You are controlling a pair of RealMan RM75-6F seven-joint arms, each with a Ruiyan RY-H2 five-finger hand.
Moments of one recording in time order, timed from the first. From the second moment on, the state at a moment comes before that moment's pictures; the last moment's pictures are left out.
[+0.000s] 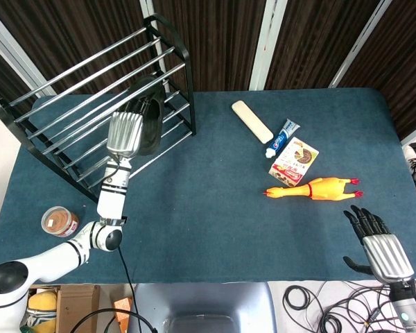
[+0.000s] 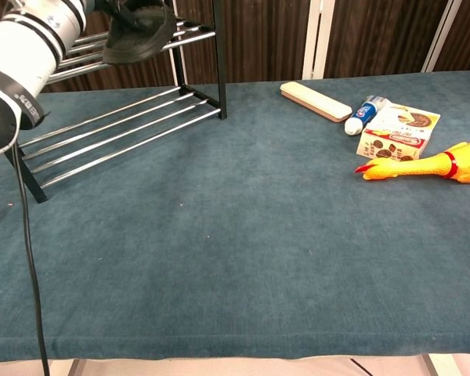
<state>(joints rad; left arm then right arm) -1.02 -1.70 -0.45 -1.00 1.12 1.18 0.28 0.11 -1.05 -0.04 -1.68 -1.57 1.37 -0.09</state>
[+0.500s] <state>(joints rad) -0.86 -1.47 -0.34 -1.51 1.12 1.23 0.47 0.11 -1.05 -0.04 -1.68 -1.57 1.36 -0.10</state>
